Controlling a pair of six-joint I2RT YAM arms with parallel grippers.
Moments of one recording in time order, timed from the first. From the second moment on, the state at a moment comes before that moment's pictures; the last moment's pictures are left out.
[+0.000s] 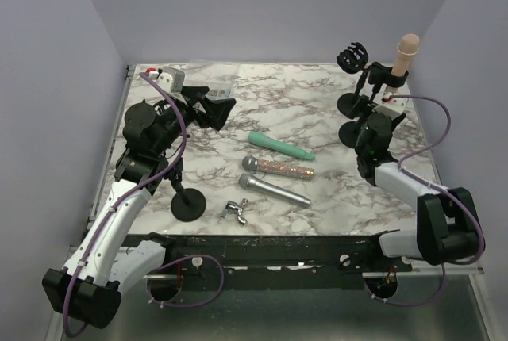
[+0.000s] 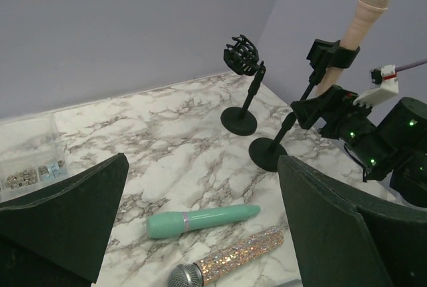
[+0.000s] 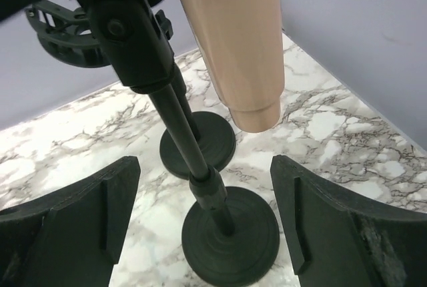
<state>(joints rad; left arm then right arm) -0.32 0.94 0.96 0.13 0.35 -0.33 0.20 1.40 0.60 0.79 0.63 0.17</state>
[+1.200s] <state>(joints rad) -0.32 0.95 0.96 0.13 0.36 -0.36 0.14 1.22 1.25 0.01 0.55 0.09</state>
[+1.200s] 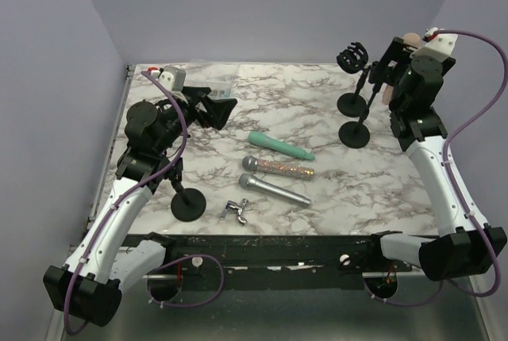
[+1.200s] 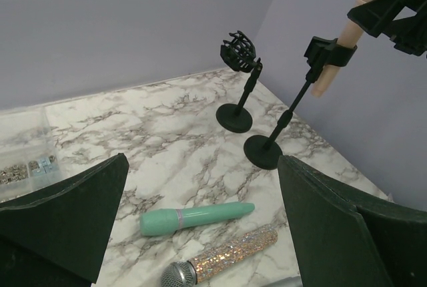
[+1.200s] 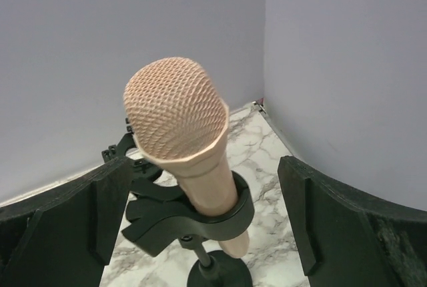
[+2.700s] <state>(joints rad) -0.68 1.53 1.25 0.44 0.54 -0.30 0.04 1.40 1.35 -0.05 0.23 -0.08</state>
